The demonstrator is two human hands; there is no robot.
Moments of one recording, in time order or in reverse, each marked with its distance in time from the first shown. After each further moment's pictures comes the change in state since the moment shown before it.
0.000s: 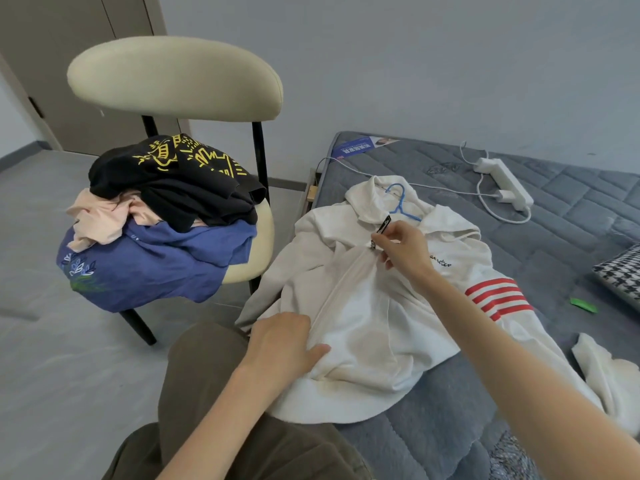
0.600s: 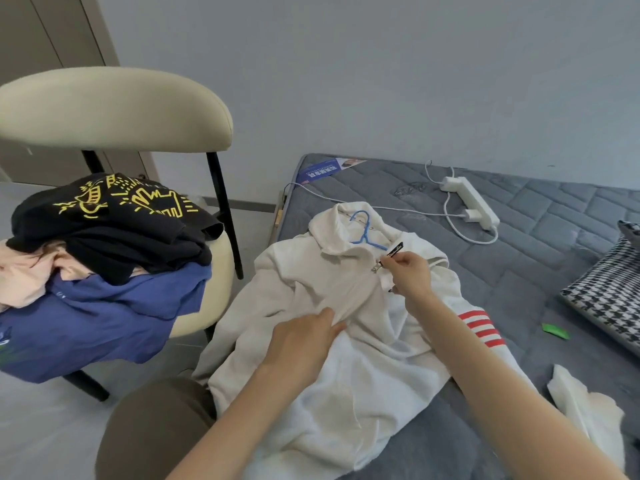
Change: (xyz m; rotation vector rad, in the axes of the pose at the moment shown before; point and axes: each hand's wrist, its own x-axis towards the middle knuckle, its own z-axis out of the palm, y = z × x) left_hand 0.107 0.068 -0.010 -0.084 0.064 0.137; right_hand 0.062 0.031 -0.059 0.110 0.211 0.281
